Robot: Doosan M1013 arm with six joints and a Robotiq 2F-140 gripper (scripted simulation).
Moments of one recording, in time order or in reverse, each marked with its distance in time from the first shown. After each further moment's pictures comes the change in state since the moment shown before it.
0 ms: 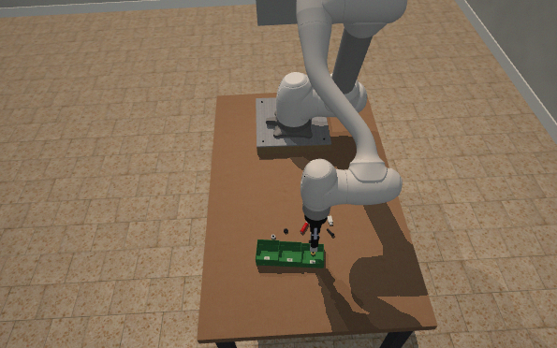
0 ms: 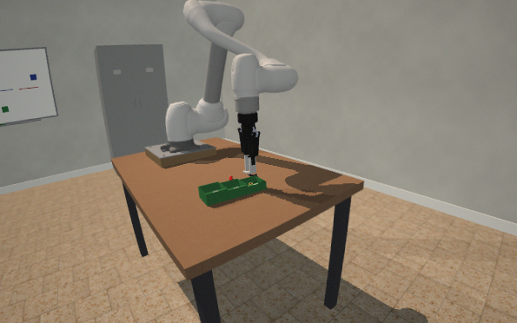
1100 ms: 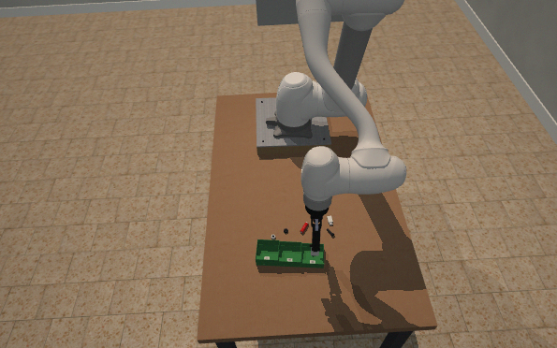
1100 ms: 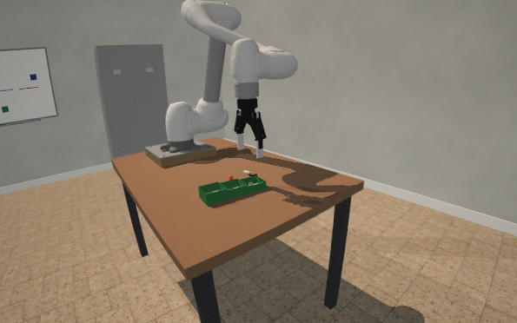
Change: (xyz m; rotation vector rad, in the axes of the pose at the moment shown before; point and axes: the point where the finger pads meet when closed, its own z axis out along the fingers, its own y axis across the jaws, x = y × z) arm -0.001 0.000 -0.053 -0.001 0.000 -0.003
